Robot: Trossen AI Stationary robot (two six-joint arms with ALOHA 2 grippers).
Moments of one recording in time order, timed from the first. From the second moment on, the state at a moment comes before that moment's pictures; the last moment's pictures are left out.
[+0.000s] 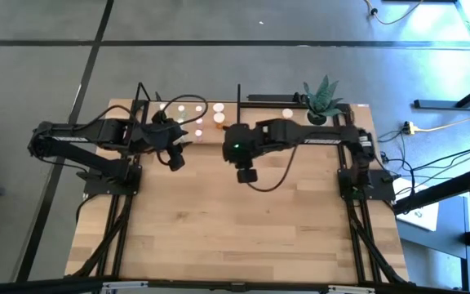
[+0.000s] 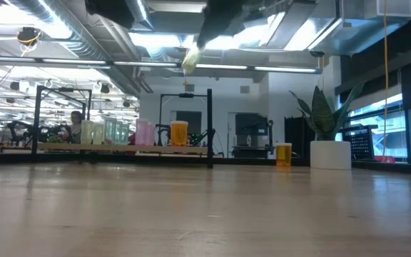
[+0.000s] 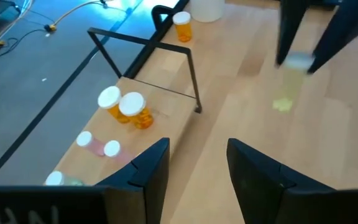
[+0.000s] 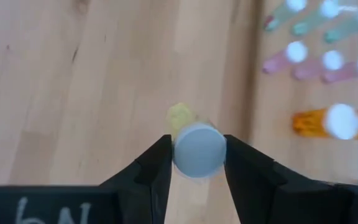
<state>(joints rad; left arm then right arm) -0.05 1.02 1.16 -0.89 -0.50 -0.26 0.00 1.95 1.99 -1.05 0.10 -0.21</state>
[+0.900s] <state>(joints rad) -0.13 1.02 1.16 -0.91 -0.50 -0.34 0.00 2.28 1.99 -1.07 0.02 -0.22</state>
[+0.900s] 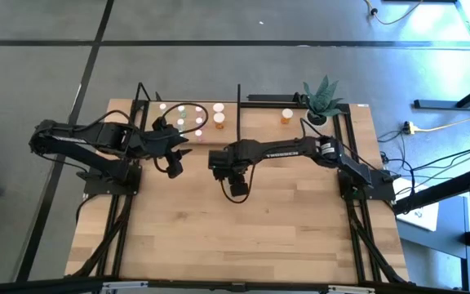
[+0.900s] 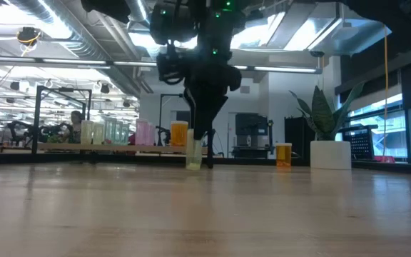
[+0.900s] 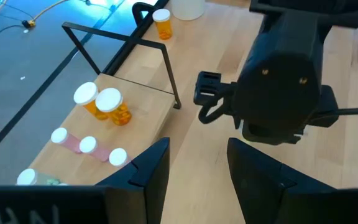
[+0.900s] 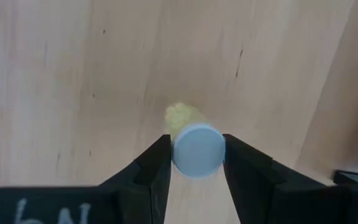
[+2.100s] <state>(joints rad) -0.13 1.02 1.16 -0.91 -0.50 -0.34 0.00 2.29 1.99 -1.04 -0.01 -0.21</state>
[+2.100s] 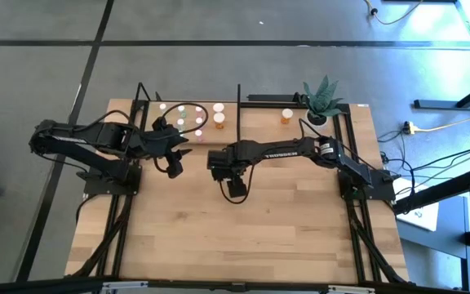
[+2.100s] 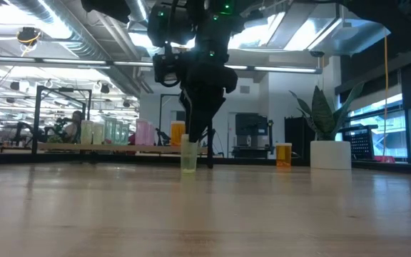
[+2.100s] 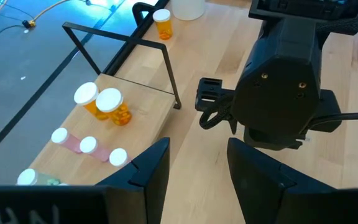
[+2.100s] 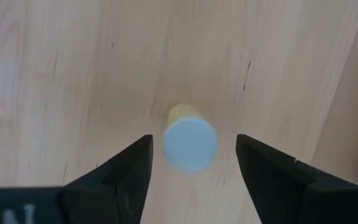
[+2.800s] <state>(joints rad) -0.19 1.08 1.16 -0.88 -0.35 -0.30 0.04 1.98 1.99 -1.19 0.00 -0.03</state>
